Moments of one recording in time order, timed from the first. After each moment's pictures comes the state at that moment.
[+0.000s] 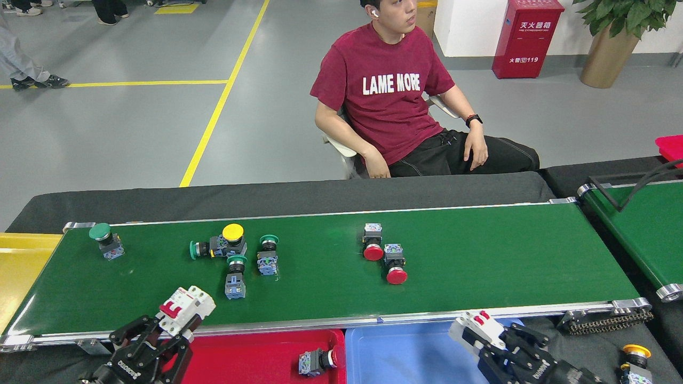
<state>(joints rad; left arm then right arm) 0.22 0.21 0.02 -1.70 -1.39 -0.77 0.10 0.17 -0.23 -0.18 -1.63 0.84 -0.77 0.38</state>
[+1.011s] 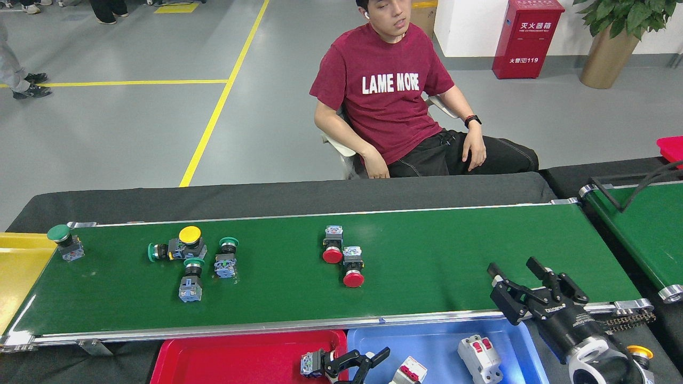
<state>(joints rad) 0.15 -0.09 -0.33 -1.70 -1.64 -0.43 -0.10 0.07 -0.11 -0.19 -1.64 1.17 -0.25 0.16</state>
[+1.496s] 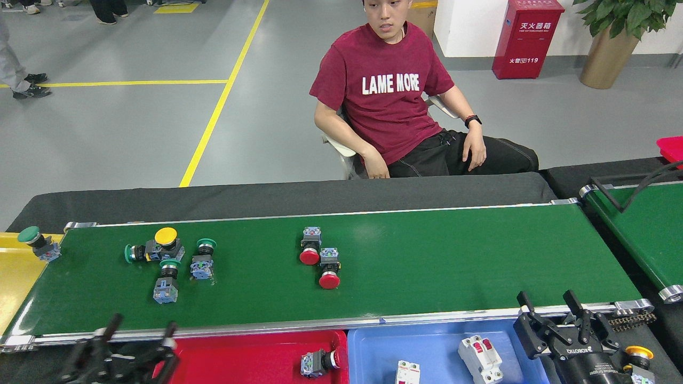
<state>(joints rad) 0.25 0.12 0.47 -1.63 -1.47 -0.51 0.16 0.16 -0.09 -0.19 -1.69 1.18 -0.22 0.07</state>
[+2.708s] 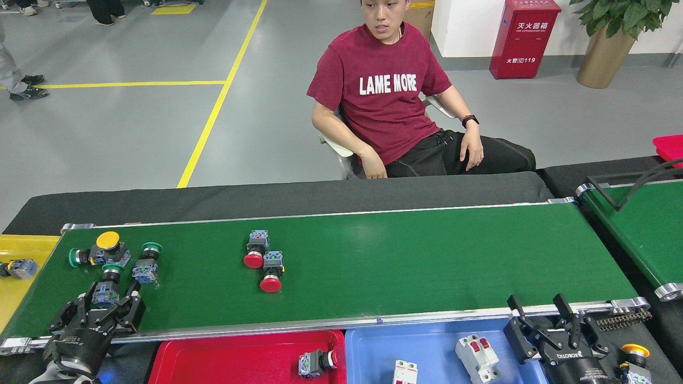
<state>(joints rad) -0.19 0.25 0.34 -1.01 -1.51 -0.39 0.12 0.18 -0.07 -0.17 -1.73 1.19 -0.22 0.07</state>
